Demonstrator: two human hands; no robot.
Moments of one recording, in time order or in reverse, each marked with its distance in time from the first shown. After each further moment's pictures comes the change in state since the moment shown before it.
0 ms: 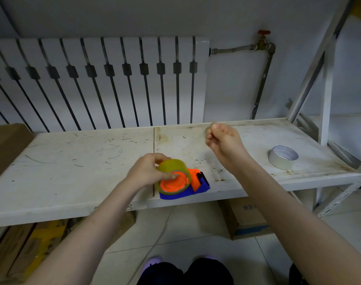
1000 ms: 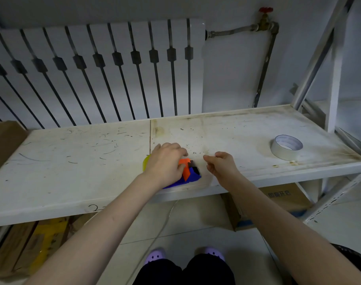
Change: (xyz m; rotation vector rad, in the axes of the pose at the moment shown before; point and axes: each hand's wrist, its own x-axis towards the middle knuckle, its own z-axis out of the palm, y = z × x) left_hand 0.011 0.040 0.039 0.631 0.087 0.344; right_hand 0.018 0.108 -0.058 -0.120 0.282 0.369
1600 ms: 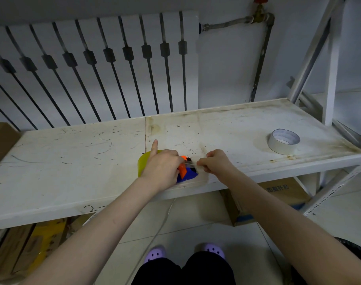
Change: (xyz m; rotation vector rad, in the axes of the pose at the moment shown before) left_hand 0.000 0.004 0.017 0.226 -0.126 0.041; right_hand 0.013 0.001 0.001 -0.452 -0.040 -0.004
